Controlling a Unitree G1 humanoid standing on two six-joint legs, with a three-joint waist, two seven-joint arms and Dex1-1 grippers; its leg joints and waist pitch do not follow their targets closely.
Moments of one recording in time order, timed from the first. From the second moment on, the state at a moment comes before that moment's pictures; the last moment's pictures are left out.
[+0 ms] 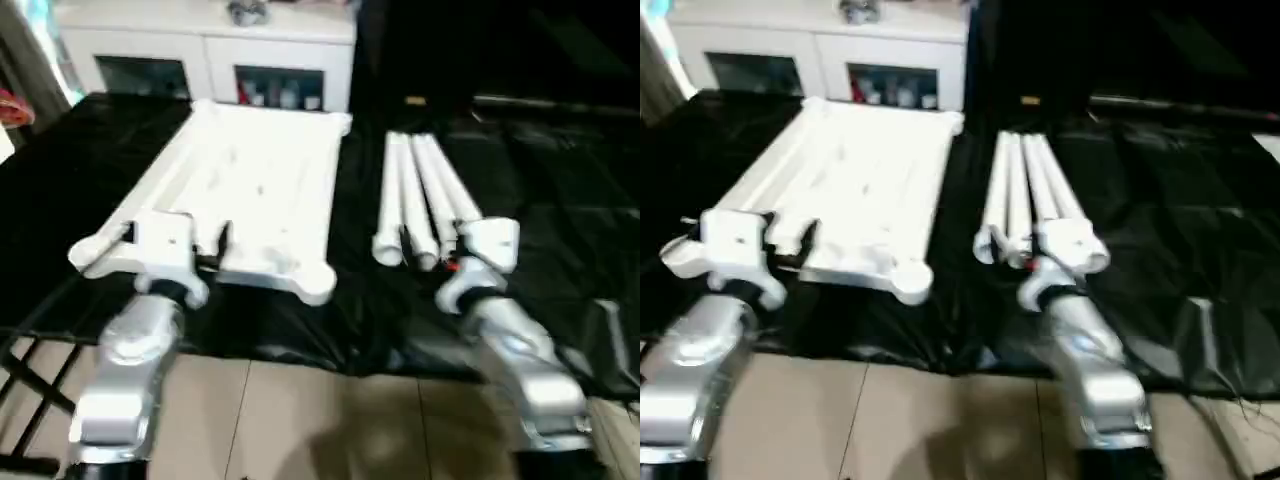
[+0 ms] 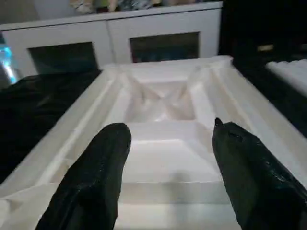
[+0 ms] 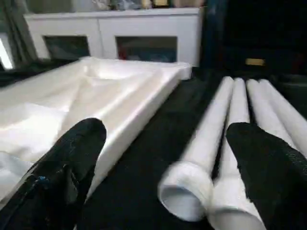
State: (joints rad) left arm -0.13 0.21 0.09 -0.21 -0.08 0.37 -0.10; right arm -0.19 -0.10 0.05 -0.11 0.20 0.31 0.13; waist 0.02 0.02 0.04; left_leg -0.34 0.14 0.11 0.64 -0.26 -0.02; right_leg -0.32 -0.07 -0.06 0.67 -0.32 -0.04
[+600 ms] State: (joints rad) left arm -0.15 0.17 0.02 -0.18 -0.08 0.34 -0.13; right arm -0.16 -0.13 0.03 -0.09 0.16 0.28 0.14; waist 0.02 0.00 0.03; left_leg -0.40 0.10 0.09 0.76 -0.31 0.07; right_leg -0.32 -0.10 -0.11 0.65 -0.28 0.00
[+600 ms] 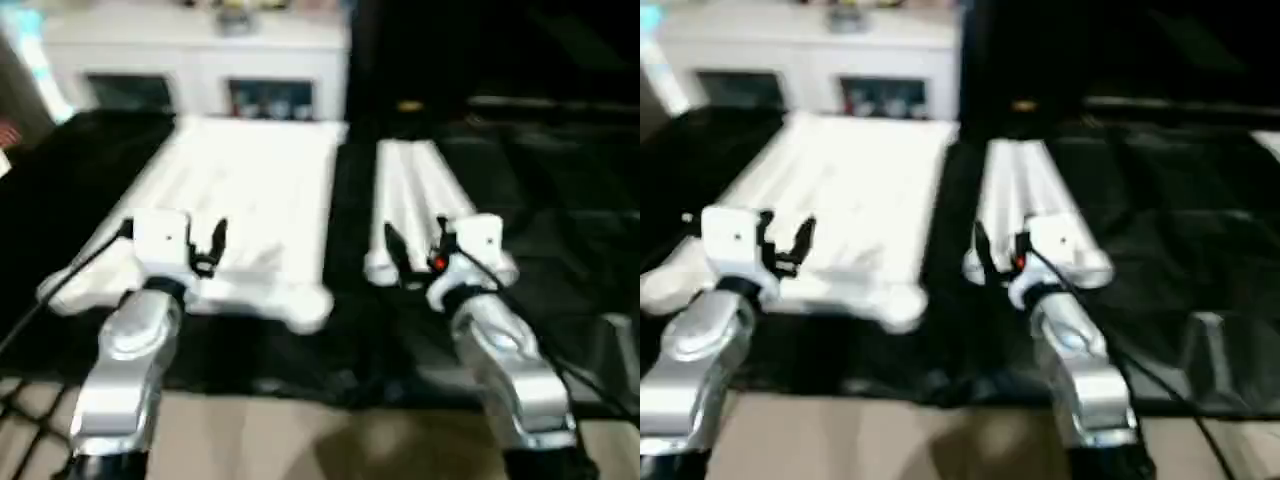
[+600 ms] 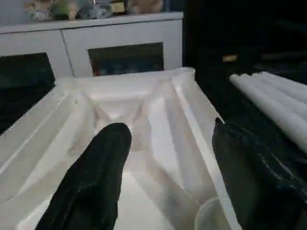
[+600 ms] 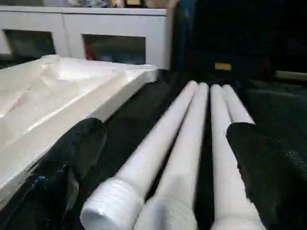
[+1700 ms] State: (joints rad) left arm -0.17 0.57 -0.11 -0.15 -0.23 0.29 -0.85; right arm -0.16 -0.37 0.08 -0.20 0.29 0.38 0.55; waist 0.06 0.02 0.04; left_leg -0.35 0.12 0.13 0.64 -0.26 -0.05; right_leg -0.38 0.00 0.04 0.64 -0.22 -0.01
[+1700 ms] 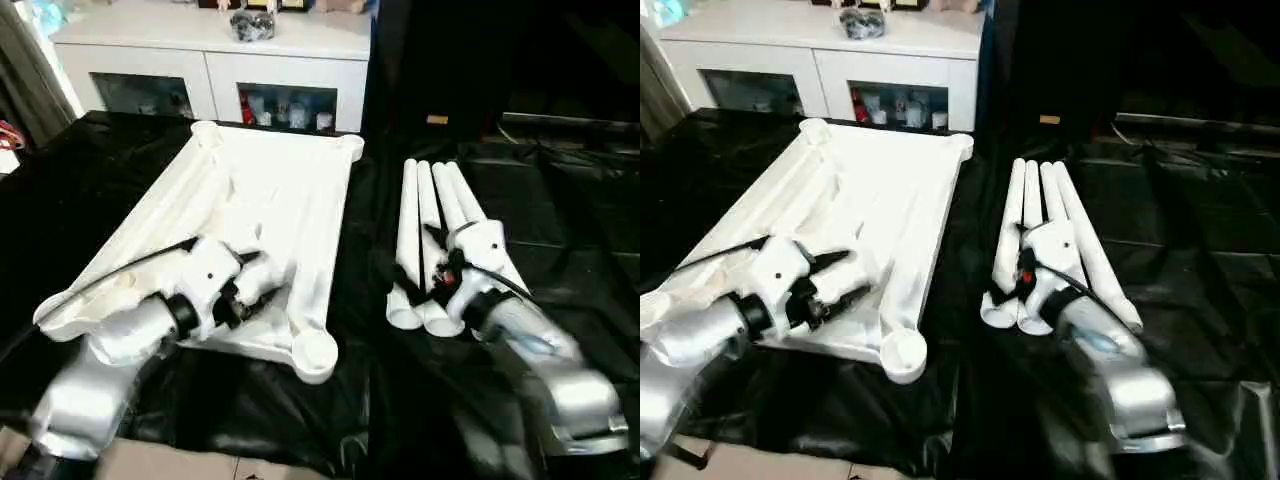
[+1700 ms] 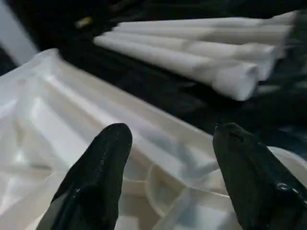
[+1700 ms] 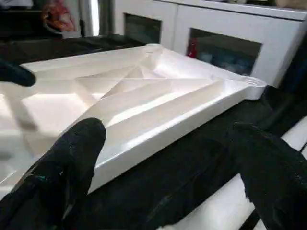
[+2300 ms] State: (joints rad) left arm -0.29 0.70 -0.28 0.09 -0.11 0.16 -1.13; right arm -0.19 -0.62 0.17 -0.26 0.33 0.43 0.90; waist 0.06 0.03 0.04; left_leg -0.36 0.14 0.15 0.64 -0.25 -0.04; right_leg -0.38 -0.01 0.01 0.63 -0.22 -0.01
